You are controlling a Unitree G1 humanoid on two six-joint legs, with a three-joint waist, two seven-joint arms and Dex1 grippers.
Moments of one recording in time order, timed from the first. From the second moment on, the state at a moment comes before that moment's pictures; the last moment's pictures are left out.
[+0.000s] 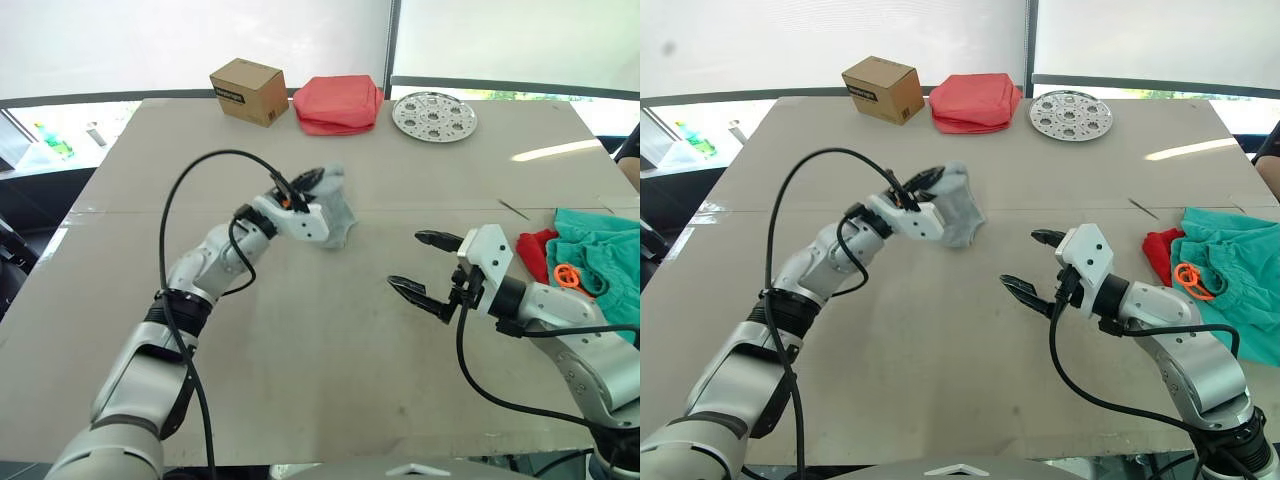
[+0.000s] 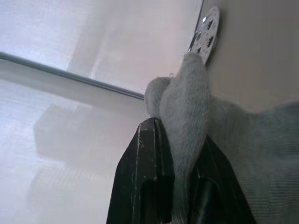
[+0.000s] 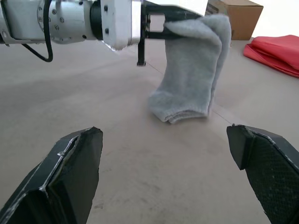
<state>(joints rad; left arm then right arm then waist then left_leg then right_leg) -0.64 0.59 -0.30 0.50 0.61 -0.63 -0.03 -0.12 -0.55 0.08 -0.65 0.43 0.57 0.62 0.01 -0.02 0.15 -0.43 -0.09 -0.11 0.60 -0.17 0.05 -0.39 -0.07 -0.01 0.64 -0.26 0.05</state>
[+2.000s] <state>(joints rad) -0.33 0.47 -0.09 0.07 -0.15 0.12 -0.79 -0.49 -0.23 0.07 -0.21 0.25 0.73 0.54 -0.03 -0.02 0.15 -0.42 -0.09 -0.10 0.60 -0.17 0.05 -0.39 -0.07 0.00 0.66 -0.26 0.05</state>
